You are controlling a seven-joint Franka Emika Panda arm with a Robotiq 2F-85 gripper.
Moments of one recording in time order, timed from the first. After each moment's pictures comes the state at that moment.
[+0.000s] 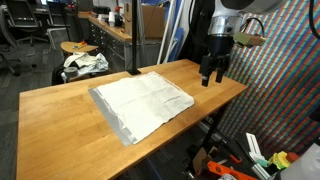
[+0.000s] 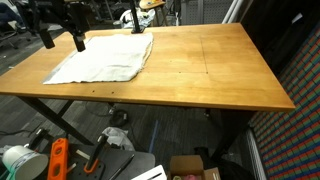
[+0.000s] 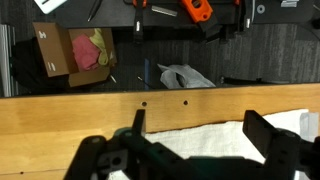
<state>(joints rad) -0.03 -0.45 -0.13 -2.56 -0.02 1.93 -0.14</state>
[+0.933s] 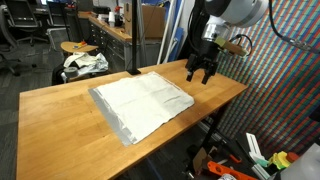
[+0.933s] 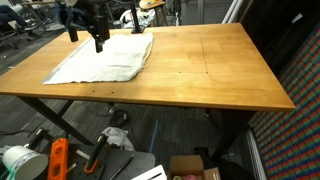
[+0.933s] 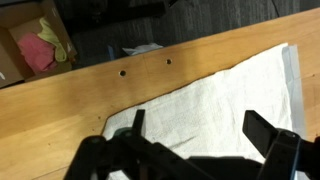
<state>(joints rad) -0.06 -0.21 -0.20 -2.44 0.24 2.05 -0.19</state>
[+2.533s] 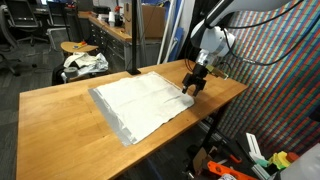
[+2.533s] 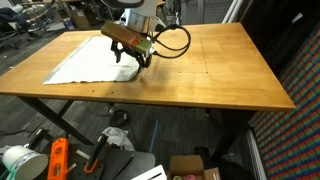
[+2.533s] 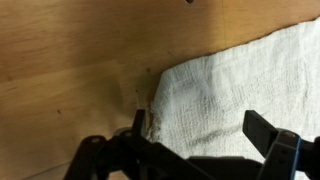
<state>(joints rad) -0.24 0.29 -0.16 -2.19 0.48 2.16 -0.61</state>
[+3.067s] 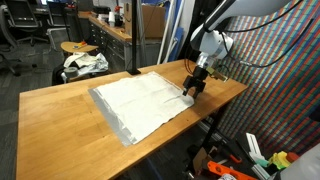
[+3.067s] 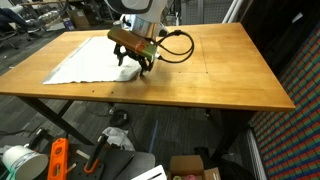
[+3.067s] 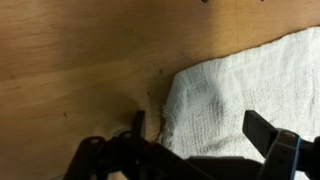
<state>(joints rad) -0.29 0.34 -0.13 -2.16 0.48 2.13 -0.66</state>
